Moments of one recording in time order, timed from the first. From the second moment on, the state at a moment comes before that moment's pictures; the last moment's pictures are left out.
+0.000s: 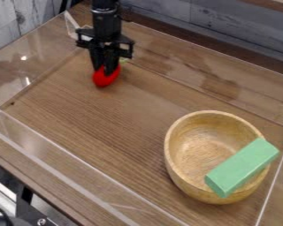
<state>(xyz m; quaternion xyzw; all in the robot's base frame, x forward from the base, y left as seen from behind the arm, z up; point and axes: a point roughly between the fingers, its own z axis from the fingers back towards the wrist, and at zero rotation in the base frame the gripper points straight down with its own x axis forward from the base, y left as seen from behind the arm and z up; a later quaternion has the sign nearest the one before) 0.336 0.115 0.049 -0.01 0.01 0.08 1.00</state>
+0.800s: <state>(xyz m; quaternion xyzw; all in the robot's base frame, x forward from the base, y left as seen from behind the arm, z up) 0.324 0.051 0.080 -0.03 -0.01 0.02 1.00</state>
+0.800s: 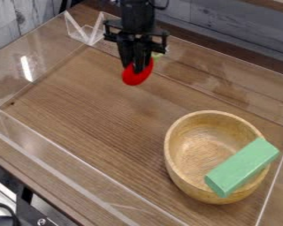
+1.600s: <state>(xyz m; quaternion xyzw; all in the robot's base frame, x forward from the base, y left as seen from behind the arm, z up) 0.317 0.023 0.051 -0.04 -0.01 0.00 1.00</state>
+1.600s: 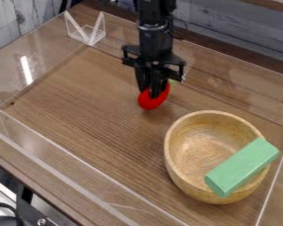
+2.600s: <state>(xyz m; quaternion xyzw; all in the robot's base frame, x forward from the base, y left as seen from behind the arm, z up) 0.309 0.012 0.034 -0.05 0.00 -0.01 1.00</state>
